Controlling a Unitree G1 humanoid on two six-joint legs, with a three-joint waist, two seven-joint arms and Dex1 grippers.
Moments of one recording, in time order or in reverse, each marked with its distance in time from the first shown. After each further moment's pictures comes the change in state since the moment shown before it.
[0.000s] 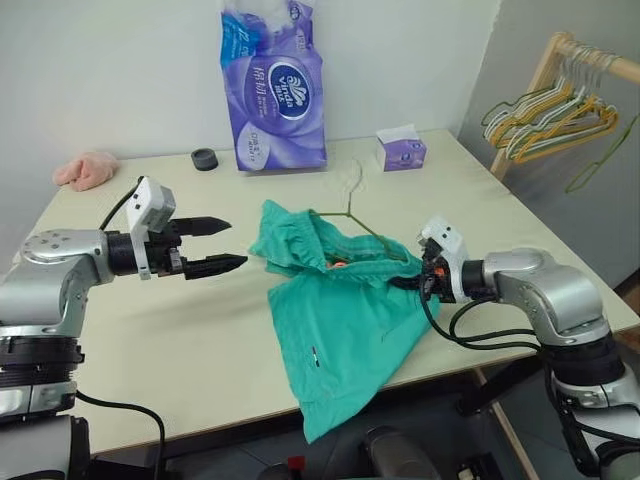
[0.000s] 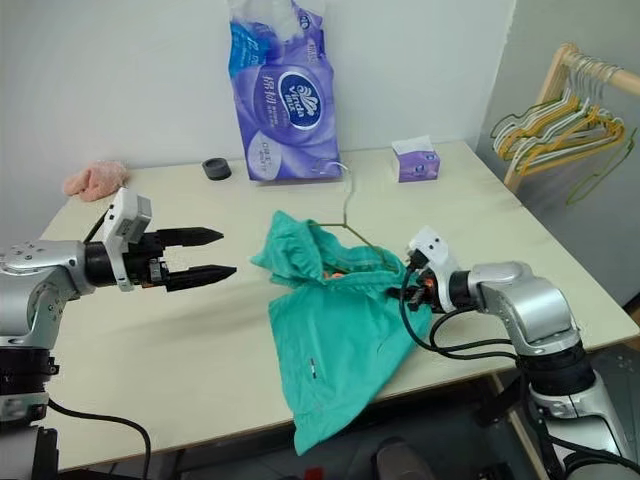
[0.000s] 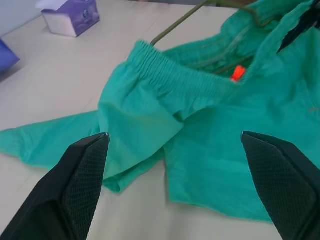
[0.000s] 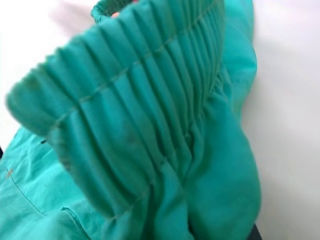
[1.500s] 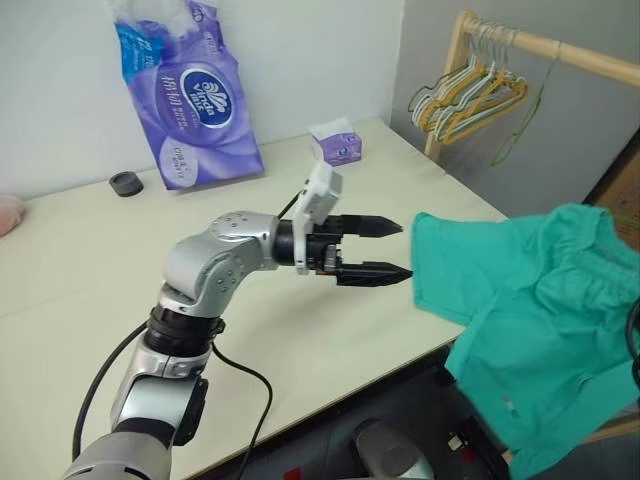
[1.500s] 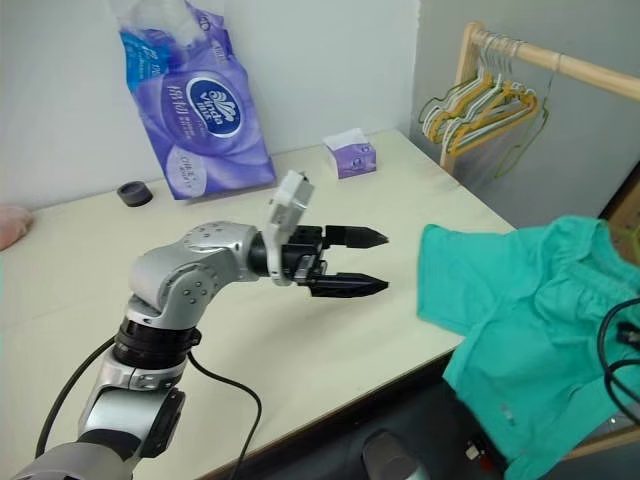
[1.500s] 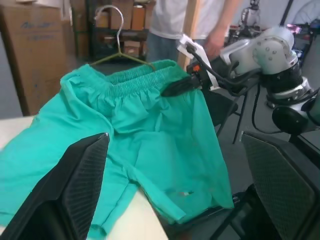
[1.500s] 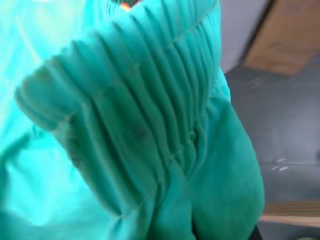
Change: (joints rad) left arm -0.296 -0.492 -0.361 -0.282 -0.139 0.217 0.236; right arm 0.550 -0.242 -1.022 -0.327 0.062 0.295 -0.370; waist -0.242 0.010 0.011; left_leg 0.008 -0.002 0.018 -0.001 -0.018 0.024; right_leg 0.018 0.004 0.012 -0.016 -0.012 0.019
